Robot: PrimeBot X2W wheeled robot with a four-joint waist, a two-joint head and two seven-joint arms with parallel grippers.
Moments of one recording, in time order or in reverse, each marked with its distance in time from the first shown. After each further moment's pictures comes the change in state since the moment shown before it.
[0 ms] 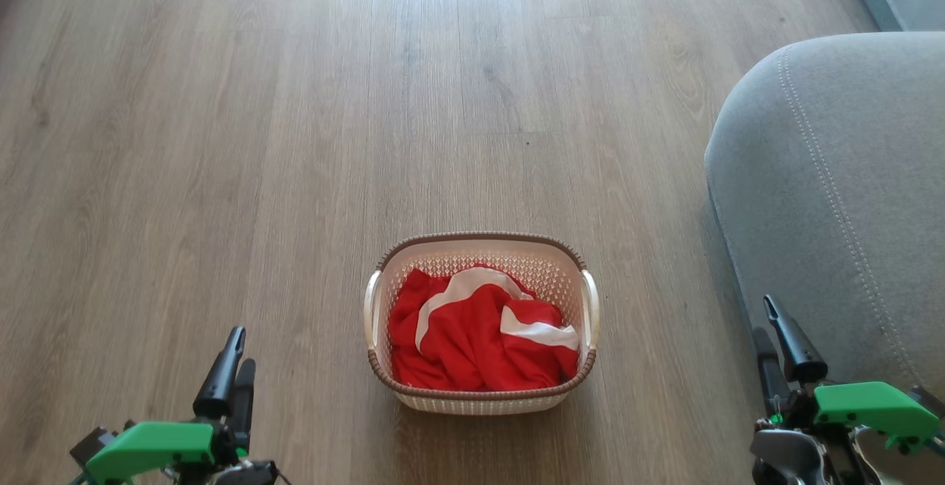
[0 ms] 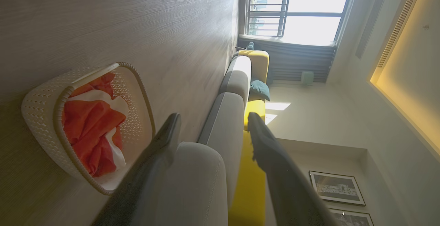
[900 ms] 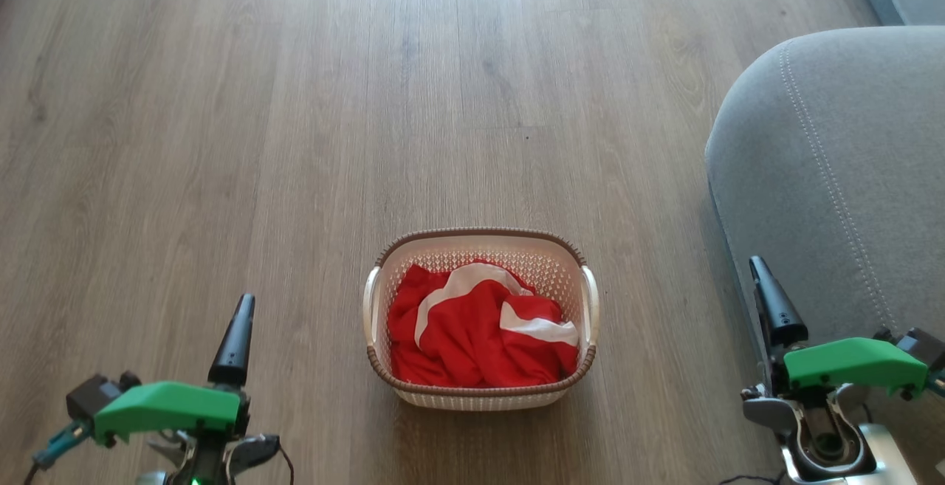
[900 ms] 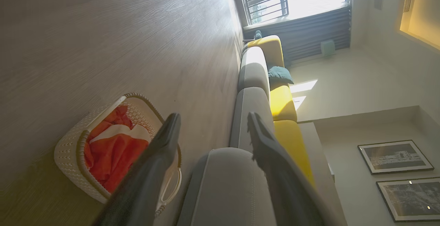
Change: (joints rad) left arm -0.062 0.010 -0.029 0.002 0.283 -0.001 -0.074; right arm -0.082 -0.030 0.062 0.013 -0.241 0.000 -0.081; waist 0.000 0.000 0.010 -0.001
